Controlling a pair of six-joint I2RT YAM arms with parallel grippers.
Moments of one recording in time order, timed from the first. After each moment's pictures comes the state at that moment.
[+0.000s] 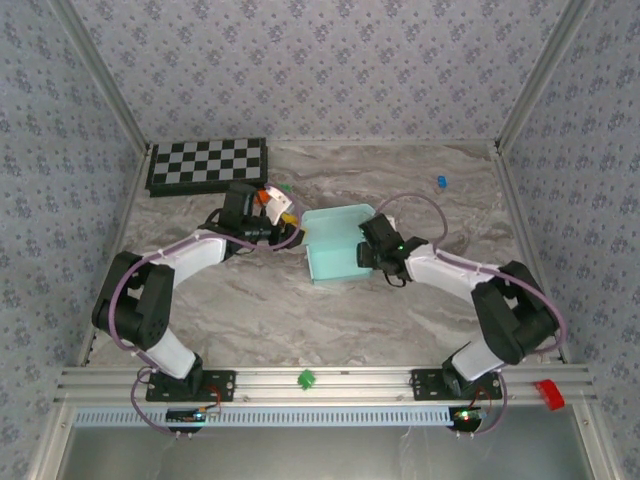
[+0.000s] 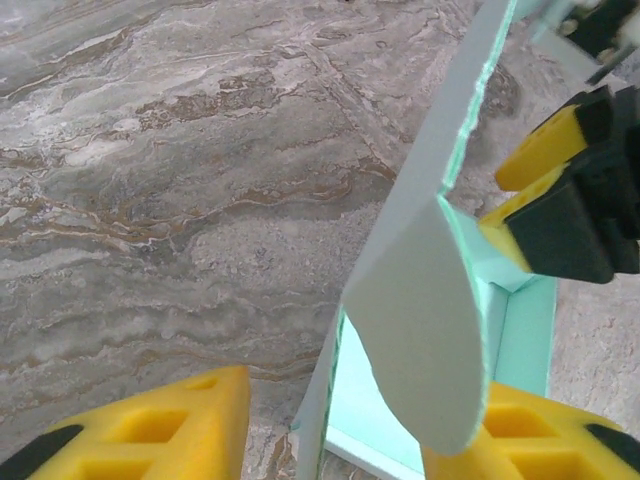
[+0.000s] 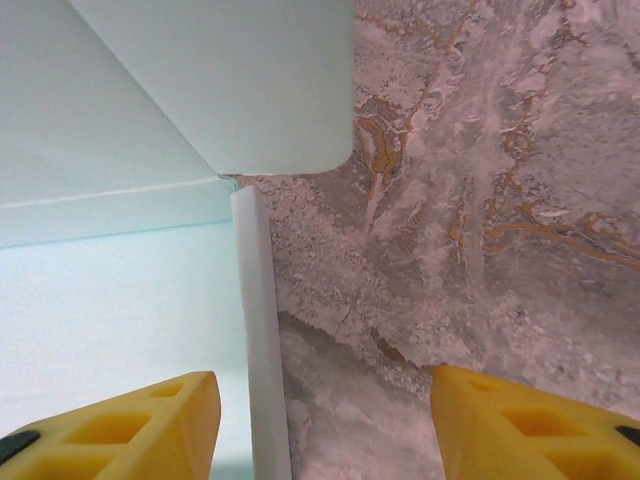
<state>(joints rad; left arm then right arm) -0.41 1.60 0.91 0.05 0.63 0.14 0.60 1.50 0.83 -0.33 0.25 0.50</state>
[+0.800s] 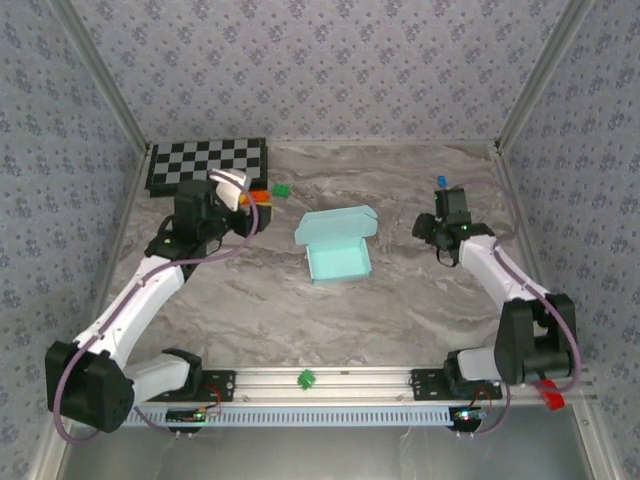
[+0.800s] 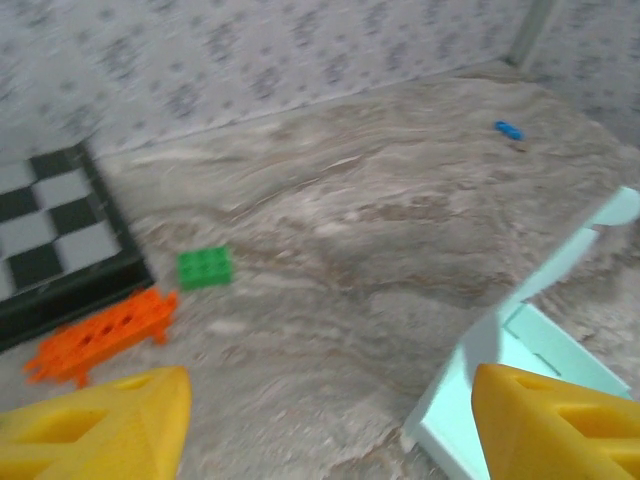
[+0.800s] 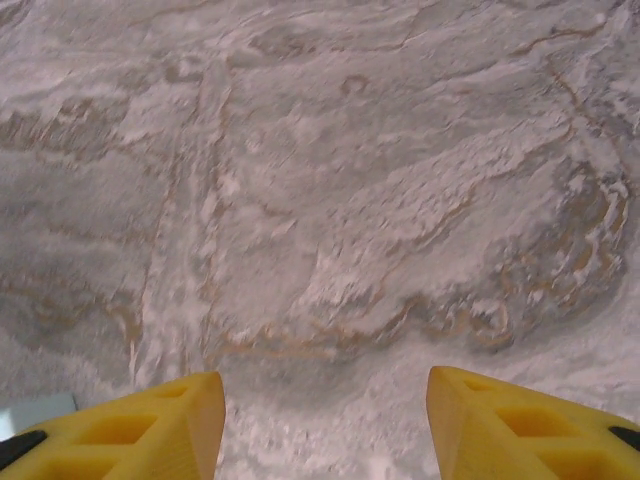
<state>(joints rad) -0.32 1.13 0.92 -0.22 0.24 -0.05 0.10 1.38 0.90 -0.43 0.08 0.44</state>
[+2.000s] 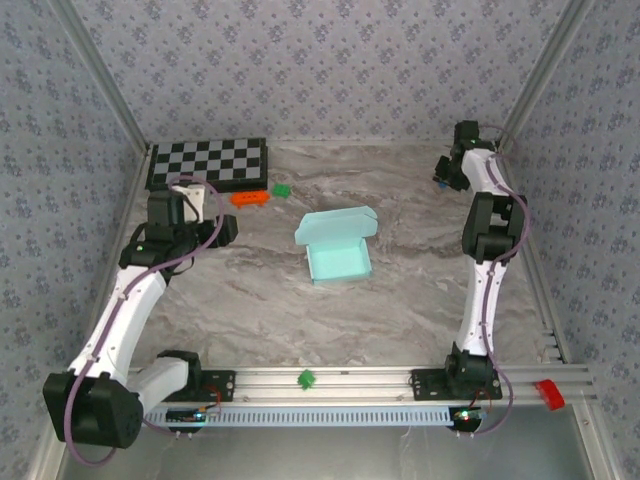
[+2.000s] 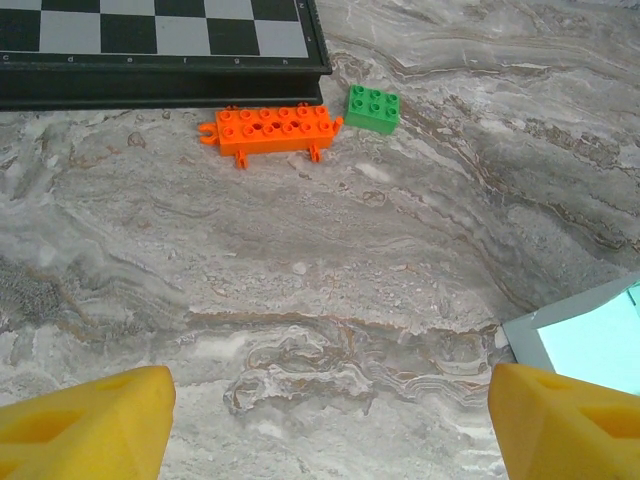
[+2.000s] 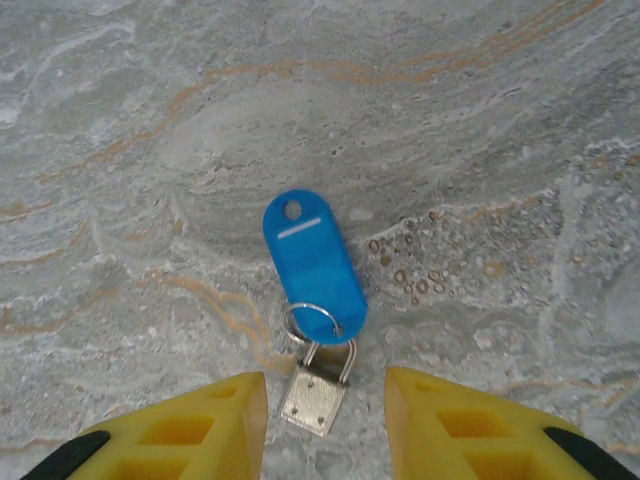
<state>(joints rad) -0.13 1.04 0.91 -0.56 0.17 -0.17 -0.11 2.41 2.13 -0.84 -0.01 0.32</state>
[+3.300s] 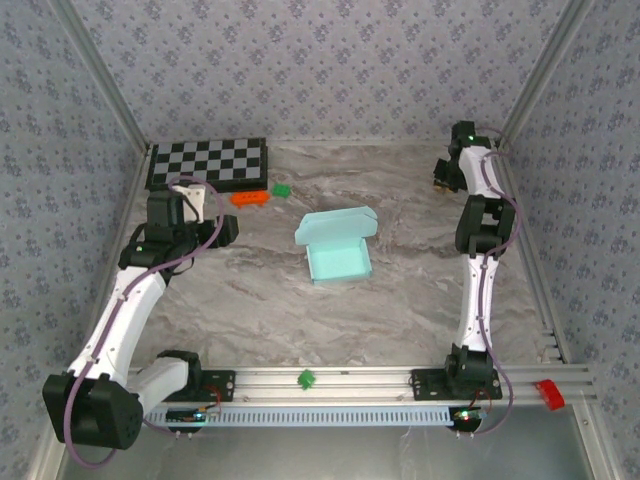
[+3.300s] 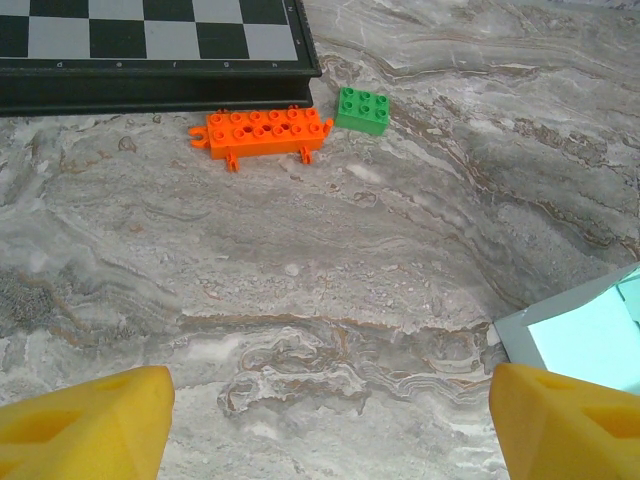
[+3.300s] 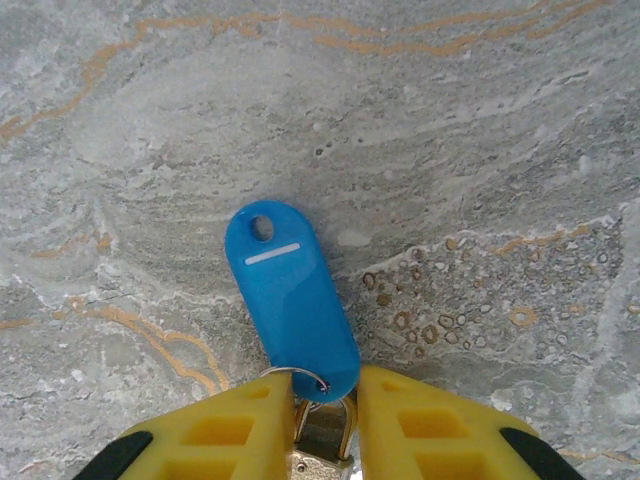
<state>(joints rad) -0.13 1.03 0.91 -0.56 0.19 -0.17 -0.11 2.61 2.43 -1.06 0.00 0.26</state>
